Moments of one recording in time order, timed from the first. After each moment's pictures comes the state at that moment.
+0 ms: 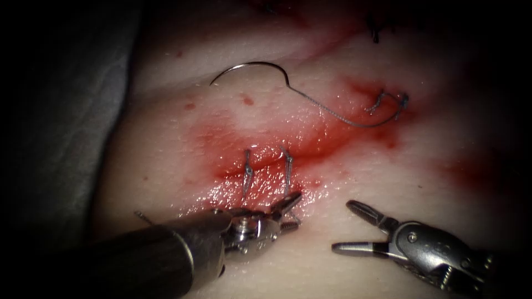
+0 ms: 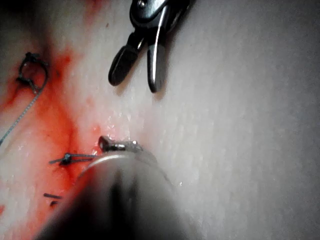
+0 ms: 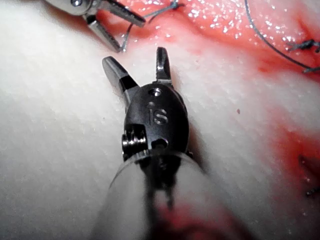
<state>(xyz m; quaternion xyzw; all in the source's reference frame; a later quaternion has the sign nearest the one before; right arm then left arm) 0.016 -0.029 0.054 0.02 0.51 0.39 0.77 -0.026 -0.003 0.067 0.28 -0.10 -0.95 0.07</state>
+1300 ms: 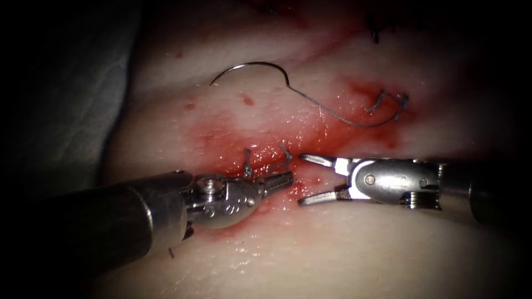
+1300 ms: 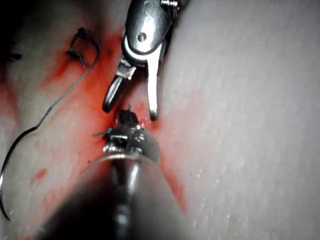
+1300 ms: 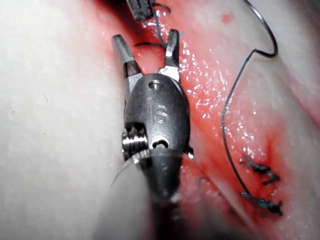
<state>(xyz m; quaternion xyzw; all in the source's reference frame) 0.022 -0.021 0.059 -0.04 0.64 0.15 0.76 -0.024 0.002 0.065 0.41 -0.08 -0.91 -0.01</state>
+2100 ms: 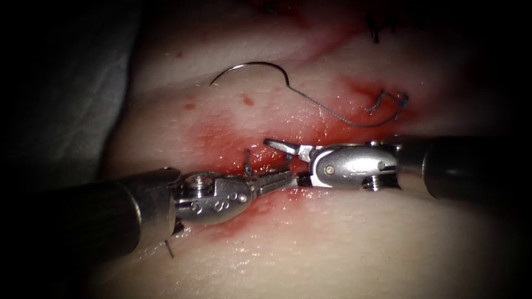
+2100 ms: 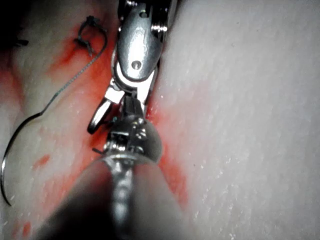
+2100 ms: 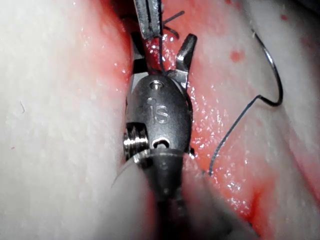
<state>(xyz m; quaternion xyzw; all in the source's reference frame) 0.027 -0.021 0.062 -0.09 0.63 0.11 0.76 -0.024 0.002 0.064 0.46 -0.06 -0.89 -0.02</state>
